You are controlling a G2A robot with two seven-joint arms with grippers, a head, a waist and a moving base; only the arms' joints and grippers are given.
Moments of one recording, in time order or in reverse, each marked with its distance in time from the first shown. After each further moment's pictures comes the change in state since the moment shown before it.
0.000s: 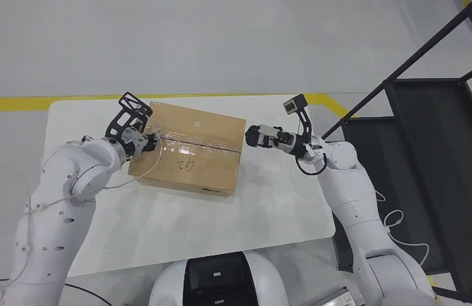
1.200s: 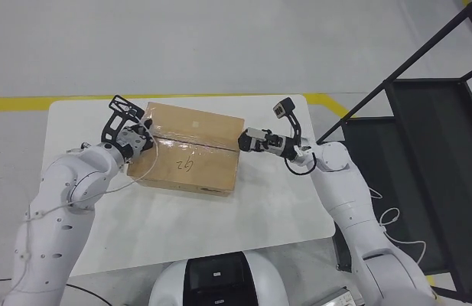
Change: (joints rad) left arm 0.075 0.006 -0.044 -0.009 -0.040 0.050 0.156; right arm 0.012 -0.006 -0.080 0.008 -0.088 0.072 -0.099
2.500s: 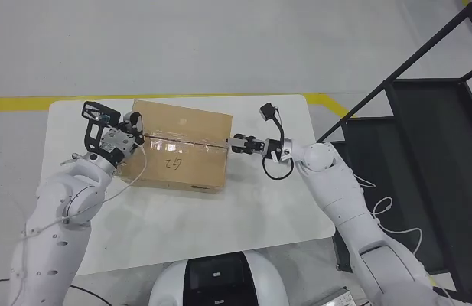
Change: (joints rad) left arm 0.135 0.000 -0.075 -0.037 -0.002 0.057 0.373; right arm 0.051 0.013 -0.132 0.042 -0.252 -0.100 -0.196
